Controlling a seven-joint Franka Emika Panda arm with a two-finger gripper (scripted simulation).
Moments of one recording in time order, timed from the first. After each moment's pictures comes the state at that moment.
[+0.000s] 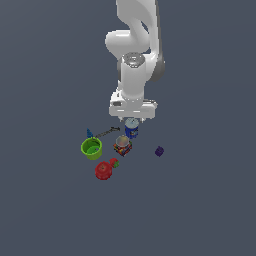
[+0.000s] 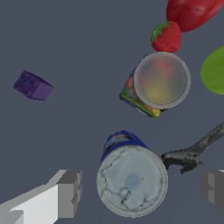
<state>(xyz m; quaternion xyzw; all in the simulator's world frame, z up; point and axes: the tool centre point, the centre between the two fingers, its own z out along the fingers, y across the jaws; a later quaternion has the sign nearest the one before) -0.113 0.018 0.142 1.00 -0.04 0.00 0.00</state>
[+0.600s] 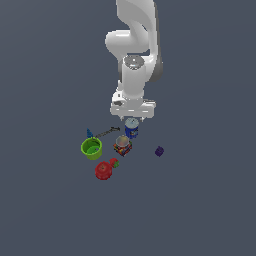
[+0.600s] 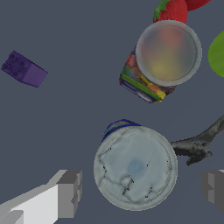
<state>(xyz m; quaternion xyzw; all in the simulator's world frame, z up) -0.135 0.020 0.125 1.00 -0.05 0.00 0.00</state>
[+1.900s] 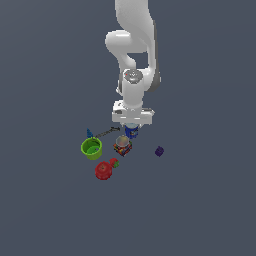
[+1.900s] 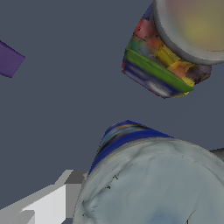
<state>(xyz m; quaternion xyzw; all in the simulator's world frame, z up) -0.137 0.020 0.074 1.00 -0.05 0.00 0.00</state>
